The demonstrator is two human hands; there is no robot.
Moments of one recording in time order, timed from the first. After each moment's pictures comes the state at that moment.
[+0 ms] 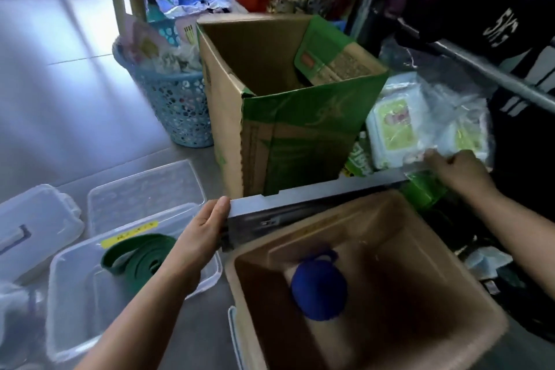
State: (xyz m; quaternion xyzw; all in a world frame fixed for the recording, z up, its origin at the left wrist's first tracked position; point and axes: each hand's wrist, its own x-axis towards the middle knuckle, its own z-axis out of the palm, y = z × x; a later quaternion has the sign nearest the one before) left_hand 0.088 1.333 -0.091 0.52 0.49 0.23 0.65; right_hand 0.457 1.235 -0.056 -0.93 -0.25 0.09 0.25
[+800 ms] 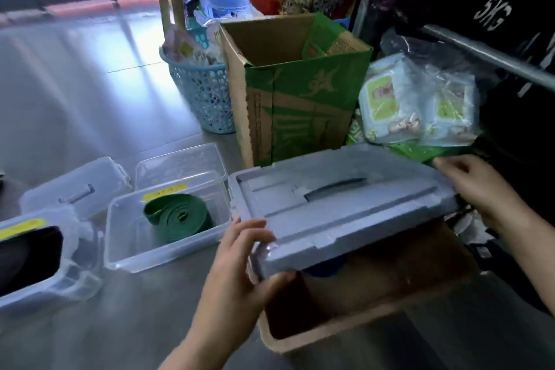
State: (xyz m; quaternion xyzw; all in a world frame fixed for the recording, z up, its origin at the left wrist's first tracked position) left_hand 0.062 1.165 -0.089 0.78 0.38 0.34 0.37; right_hand 0.411 1.137 -0.048 -0.84 -0.36 0.17 0.37
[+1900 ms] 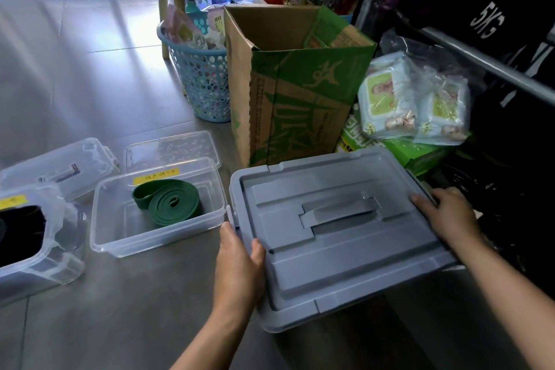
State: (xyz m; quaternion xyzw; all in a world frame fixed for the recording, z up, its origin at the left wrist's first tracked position) left_hand 0.085 1.160 -0.111 0.57 0.60 0.32 0.45; right_hand 0.401 1.111 -0.110 -0.90 -0.38 0.04 0.20
